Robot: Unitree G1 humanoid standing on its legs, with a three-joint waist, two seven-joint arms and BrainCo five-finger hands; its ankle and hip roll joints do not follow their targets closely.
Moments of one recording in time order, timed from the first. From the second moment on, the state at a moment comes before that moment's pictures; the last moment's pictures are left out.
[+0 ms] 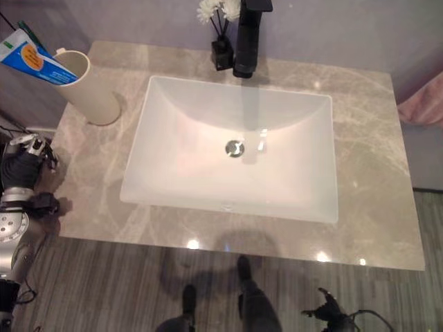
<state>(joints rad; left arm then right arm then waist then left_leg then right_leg) -0.18 0.83 0.10 0.22 -0.55 -0.27 0.15 0.04 -0.45 0.27 1.02 -0.17 -0.11 -0.15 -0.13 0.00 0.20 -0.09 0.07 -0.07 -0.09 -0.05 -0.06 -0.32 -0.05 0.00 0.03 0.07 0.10</state>
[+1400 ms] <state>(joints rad) -0.37 0.89 0.05 0.28 -0.55 -0.29 0.23 0.01 -0.45 0.34 0.92 -0.13 -0.13 -0.17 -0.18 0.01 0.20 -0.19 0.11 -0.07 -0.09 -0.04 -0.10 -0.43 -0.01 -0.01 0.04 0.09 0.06</state>
